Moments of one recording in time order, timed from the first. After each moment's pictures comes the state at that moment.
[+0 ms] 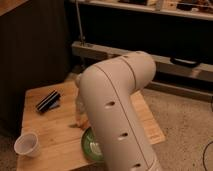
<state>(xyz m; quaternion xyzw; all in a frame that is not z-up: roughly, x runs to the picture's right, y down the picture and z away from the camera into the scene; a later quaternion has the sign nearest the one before) -0.150 0.170 0.845 -0.41 -0.26 -0.23 0.84</state>
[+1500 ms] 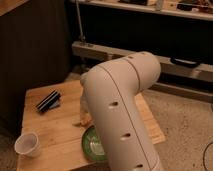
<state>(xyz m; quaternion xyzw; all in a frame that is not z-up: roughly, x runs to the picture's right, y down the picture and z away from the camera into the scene) -0.122 0.166 0.855 -0.41 -0.25 -0.21 0.85</state>
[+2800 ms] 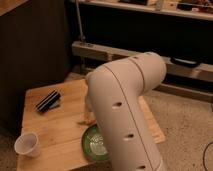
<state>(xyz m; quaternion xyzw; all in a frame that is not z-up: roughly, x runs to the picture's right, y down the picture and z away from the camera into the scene) -0.098 0.160 0.859 -0.41 -0.24 -0.20 0.86</state>
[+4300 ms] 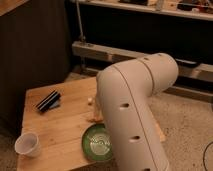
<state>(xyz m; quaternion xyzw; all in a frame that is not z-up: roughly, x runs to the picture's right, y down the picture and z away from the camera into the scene) -0.036 0.152 0.869 -0.41 -0.21 -0.15 0.87</state>
